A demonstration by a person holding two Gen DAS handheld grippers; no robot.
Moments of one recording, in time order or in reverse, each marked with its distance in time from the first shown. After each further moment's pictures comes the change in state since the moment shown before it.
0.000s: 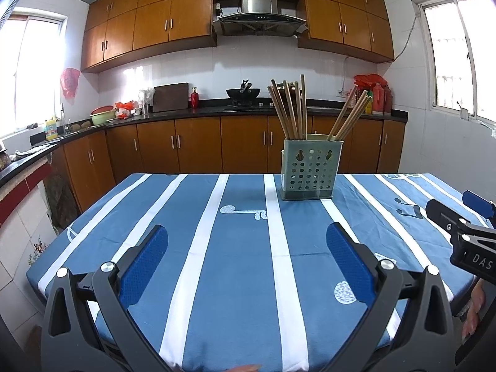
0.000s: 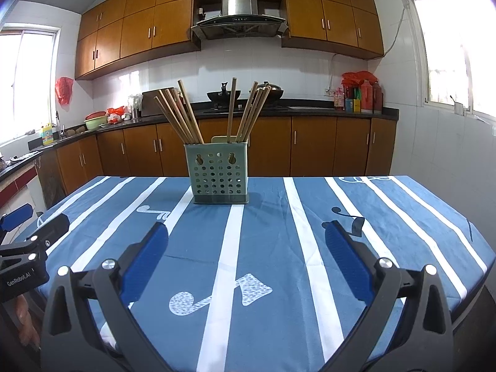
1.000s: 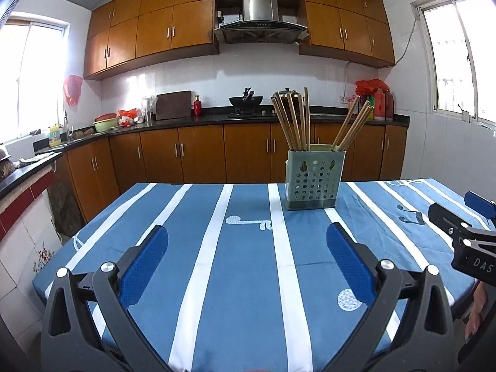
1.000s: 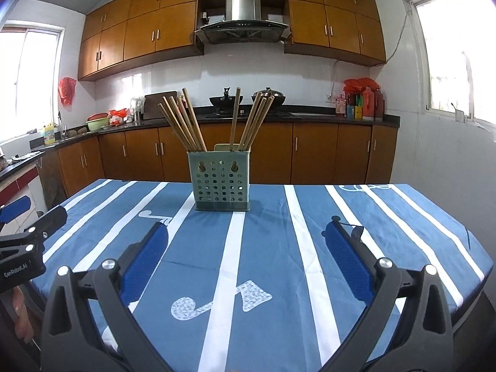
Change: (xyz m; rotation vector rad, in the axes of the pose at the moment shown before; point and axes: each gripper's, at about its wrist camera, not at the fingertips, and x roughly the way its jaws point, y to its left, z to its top) left arm -0.005 0.006 0.007 0.005 -0.032 0.017; right arm -0.006 0.003 0.006 -0.011 -0.016 0.004
